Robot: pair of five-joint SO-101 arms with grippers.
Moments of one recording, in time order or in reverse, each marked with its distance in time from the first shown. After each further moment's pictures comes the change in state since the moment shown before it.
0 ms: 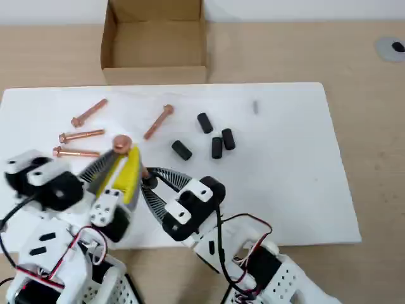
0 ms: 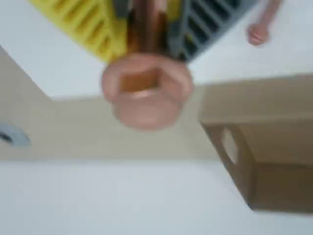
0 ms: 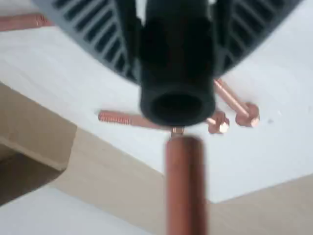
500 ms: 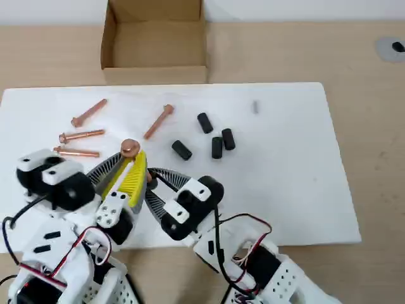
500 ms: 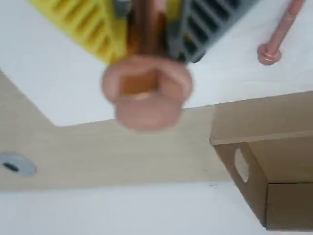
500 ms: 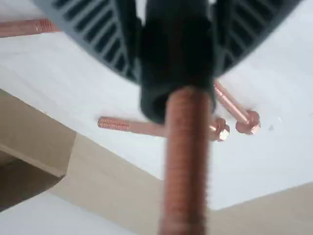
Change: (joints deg) left arm 1.5 -0.2 1.4 1.0 -2.8; right arm 0.0 0.1 0.0 0.1 0.1
